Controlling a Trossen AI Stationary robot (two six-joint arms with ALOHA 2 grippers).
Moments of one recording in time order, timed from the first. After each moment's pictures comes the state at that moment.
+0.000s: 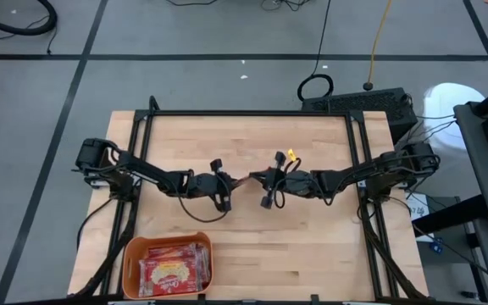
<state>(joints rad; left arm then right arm) -0.09 1.66 0.64 0.52 -0.34 0.05 0.11 1.54 0.73 0.49 0.44 0.00</state>
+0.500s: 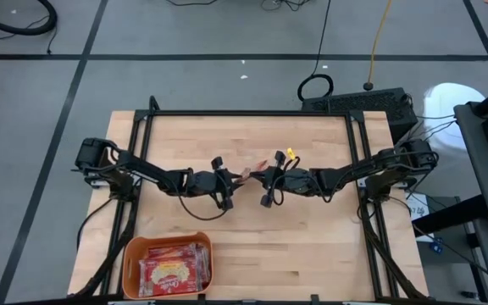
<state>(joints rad) -0.08 1.66 0.64 0.57 -0.34 0.03 0.11 1.54 0.73 0.48 0.44 0.01</state>
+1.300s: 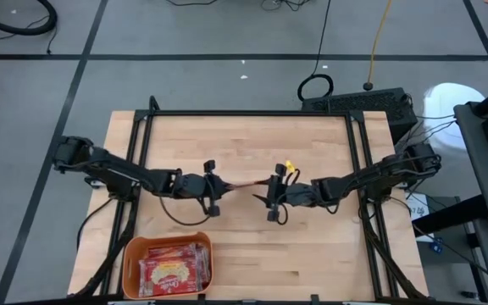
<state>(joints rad) -0.16 1.43 0.64 0.30 -0.33 0.05 0.21 1.52 0.73 0.35 0.45 -0.03</state>
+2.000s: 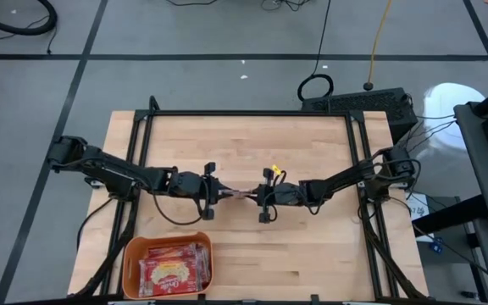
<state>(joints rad) -0.16 1.35 0.64 0.25 -0.18 0.05 0.15 1.76 0.73 0.61 0.28 -0.03</state>
